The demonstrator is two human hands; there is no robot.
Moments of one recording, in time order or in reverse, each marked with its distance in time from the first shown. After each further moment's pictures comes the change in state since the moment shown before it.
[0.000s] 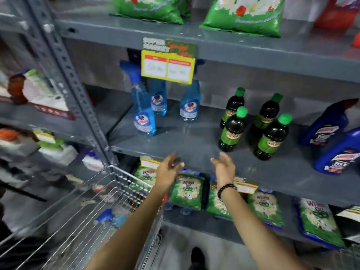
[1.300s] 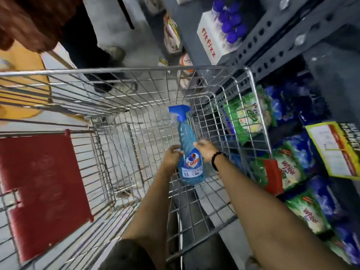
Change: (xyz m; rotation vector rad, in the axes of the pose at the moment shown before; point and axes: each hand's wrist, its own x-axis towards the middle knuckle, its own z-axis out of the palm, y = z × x) left_hand -0.070 -0.300 -0.209 -0.589 0.669 -0.885; right_hand -0.055 0.373 0.219 -1.403 -1.203 0.462
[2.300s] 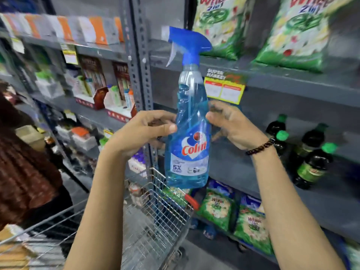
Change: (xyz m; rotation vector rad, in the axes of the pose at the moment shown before) left_hand -0.479 0.198 0.066 0.800 -0.866 1.206; right_hand -0.559 -0.023 -0.150 0.354 0.417 -1.338
